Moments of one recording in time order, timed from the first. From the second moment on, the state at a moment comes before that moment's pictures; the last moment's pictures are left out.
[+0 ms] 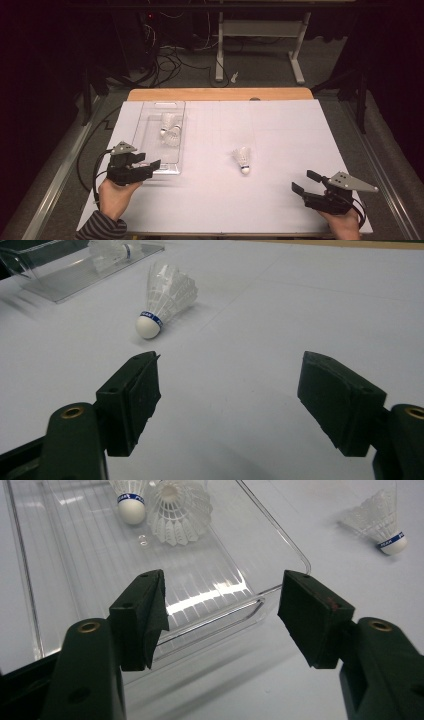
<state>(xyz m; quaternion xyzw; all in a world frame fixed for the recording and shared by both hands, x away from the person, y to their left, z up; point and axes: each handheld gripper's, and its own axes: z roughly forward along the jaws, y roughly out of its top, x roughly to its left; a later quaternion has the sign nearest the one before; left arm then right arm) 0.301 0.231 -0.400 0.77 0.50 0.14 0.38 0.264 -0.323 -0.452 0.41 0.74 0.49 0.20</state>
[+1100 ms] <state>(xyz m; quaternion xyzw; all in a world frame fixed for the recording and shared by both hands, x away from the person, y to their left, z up) 0.278 0.233 -0.416 0.75 0.48 0.15 0.43 0.265 -0.324 -0.452 0.42 0.74 0.49 0.20</state>
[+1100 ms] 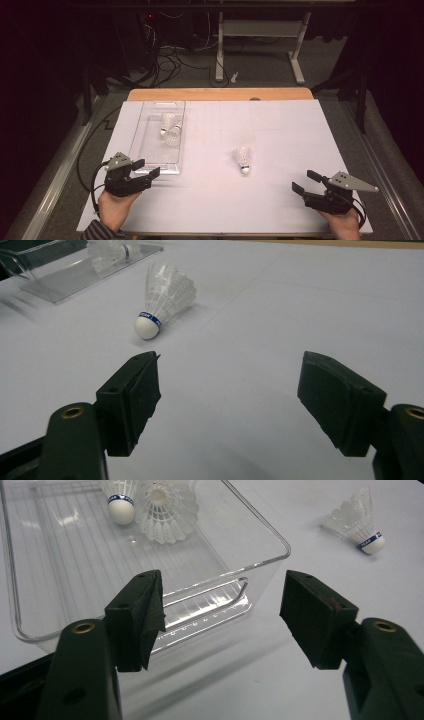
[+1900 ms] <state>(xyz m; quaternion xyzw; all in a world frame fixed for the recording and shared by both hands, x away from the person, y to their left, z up) 0.272 0.236 -0.432 0.75 0.48 0.14 0.43 0.265 -0.325 -0.452 0.42 0.74 0.49 0.21</state>
